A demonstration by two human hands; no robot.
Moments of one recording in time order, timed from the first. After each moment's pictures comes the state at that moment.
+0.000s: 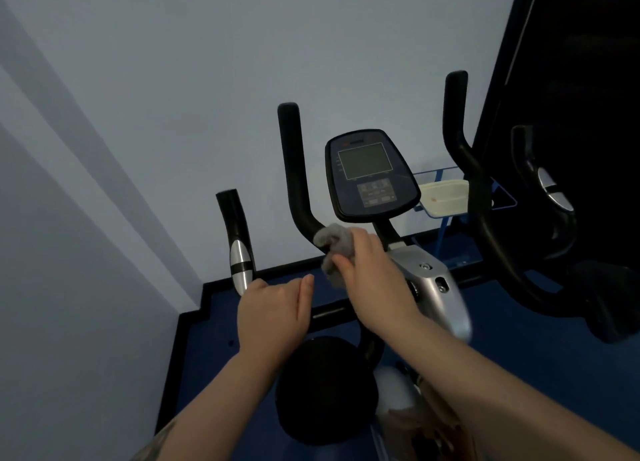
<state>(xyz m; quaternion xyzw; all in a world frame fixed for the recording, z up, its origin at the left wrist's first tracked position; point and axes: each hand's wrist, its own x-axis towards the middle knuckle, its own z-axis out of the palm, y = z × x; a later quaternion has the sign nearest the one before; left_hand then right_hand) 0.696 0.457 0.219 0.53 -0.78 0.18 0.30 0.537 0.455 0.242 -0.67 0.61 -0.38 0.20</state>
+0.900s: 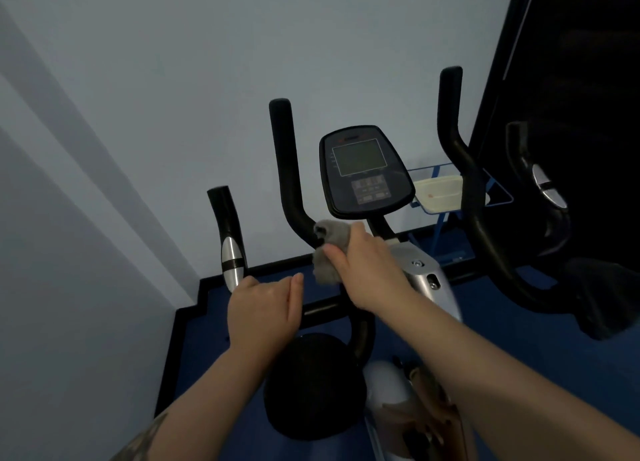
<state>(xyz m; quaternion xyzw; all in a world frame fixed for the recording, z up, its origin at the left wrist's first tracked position) 0.700 0.455 0.215 0.52 -0.78 0.18 0.31 0.530 0.447 0.258 -0.67 0.66 -0.26 0.21</state>
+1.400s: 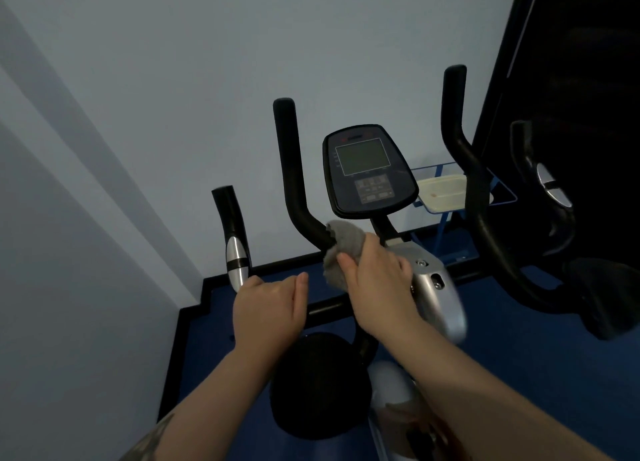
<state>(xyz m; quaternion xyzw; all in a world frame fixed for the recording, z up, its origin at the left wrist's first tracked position) 0.698 0.456 0.216 0.52 -0.78 0.17 0.30 0.534 0.467 0.245 -0.64 0.69 -0.29 0.16</state>
